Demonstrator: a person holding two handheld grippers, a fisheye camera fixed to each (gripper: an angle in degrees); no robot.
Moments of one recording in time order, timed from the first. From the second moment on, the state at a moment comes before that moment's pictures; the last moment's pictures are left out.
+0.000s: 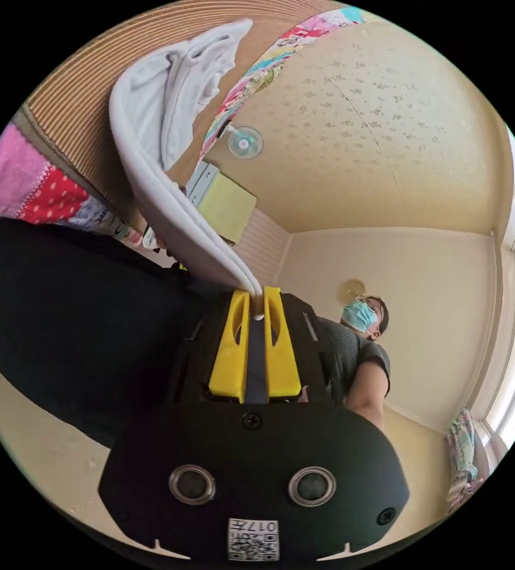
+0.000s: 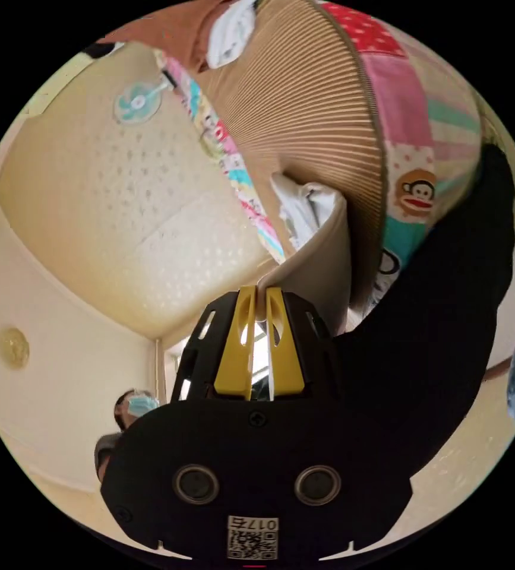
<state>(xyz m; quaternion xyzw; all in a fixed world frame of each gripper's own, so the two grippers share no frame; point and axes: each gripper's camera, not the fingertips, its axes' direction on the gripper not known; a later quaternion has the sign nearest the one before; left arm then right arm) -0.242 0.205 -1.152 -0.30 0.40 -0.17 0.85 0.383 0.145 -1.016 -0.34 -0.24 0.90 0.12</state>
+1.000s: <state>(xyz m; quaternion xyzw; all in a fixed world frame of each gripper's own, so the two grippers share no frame) -0.302 -0.005 -0.881 -0.25 0.02 -0.09 0.96 0.299 0.221 -0.836 -0.46 -0.13 0.87 0.12</state>
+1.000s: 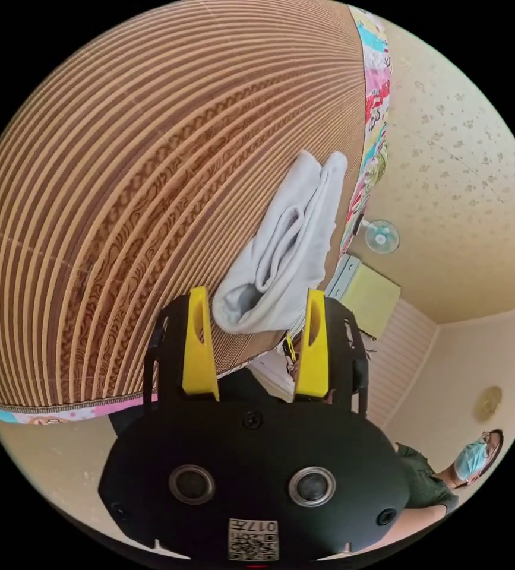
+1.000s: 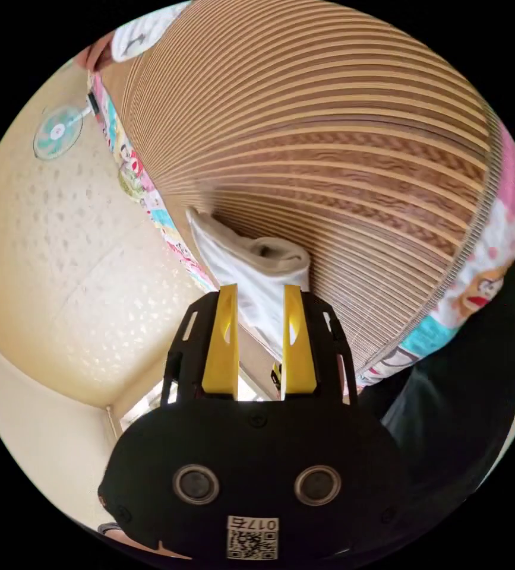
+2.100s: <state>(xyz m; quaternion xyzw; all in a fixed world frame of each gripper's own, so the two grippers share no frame) -0.046 0.129 -0.604 -0.36 -0.11 0.20 0.90 0.406 0.331 -0.877 -0.54 -0.26 0.77 0.19</state>
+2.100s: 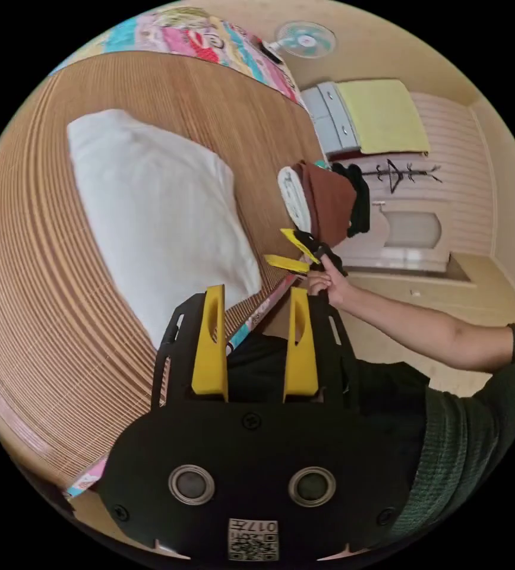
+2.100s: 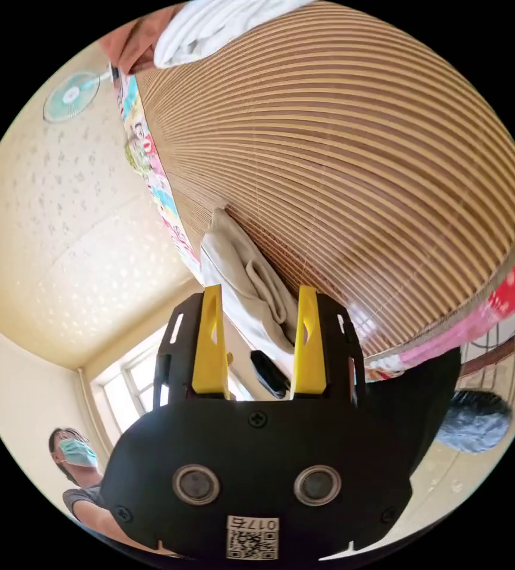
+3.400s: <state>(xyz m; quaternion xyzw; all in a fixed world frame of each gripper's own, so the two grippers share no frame) -0.031 -0.044 -1.254 -0.01 -0.11 -0.05 0.99 -0.095 -0.139 -0.818 -0.53 -0.72 0.44 0.00</state>
